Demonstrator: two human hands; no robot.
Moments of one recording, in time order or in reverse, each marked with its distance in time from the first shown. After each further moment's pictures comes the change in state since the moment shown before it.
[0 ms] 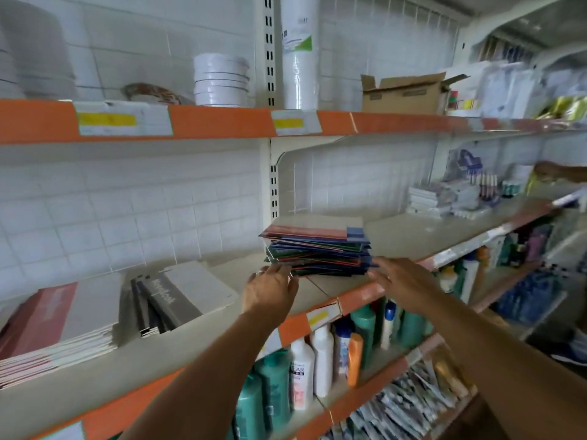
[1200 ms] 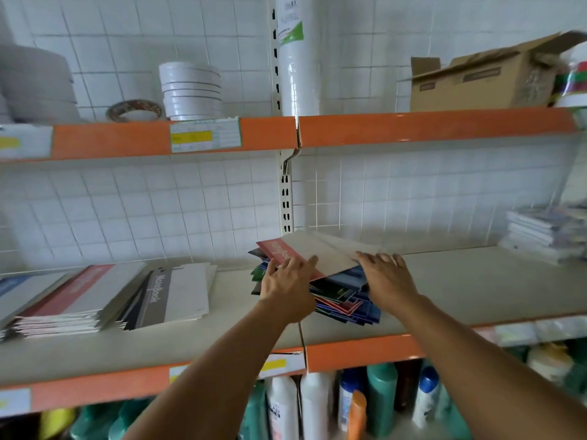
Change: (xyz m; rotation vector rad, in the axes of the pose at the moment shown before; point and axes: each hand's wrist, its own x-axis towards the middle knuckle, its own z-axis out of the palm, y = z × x) left_hand 0.117 0.109 0.030 0.215 -0.131 -0.269; right_hand 0.186 0.075 0.046 -0.066 0.064 -0.466
